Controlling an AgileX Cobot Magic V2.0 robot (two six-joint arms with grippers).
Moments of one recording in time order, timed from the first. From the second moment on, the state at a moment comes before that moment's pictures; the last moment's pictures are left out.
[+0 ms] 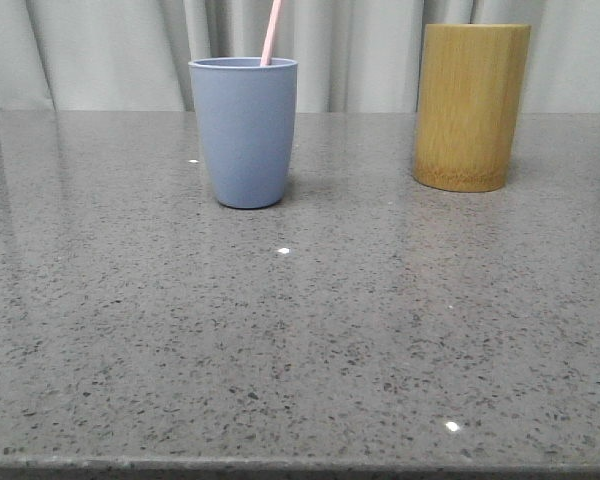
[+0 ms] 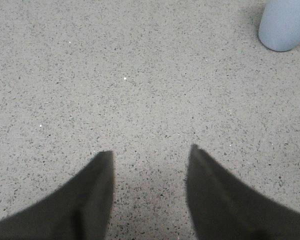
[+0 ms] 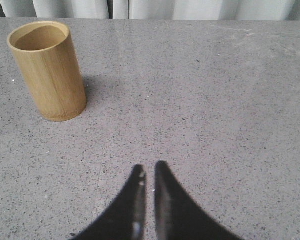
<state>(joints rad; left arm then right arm) -0.13 0.62 -0.81 -0.10 0.98 0.01 0.42 0.41 -0.70 -0.50 0.86 0.57</state>
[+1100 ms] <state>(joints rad) -0.13 0.60 -0.77 -0.08 0.88 0.01 0.42 0.41 -0.70 -0.50 0.86 0.57</state>
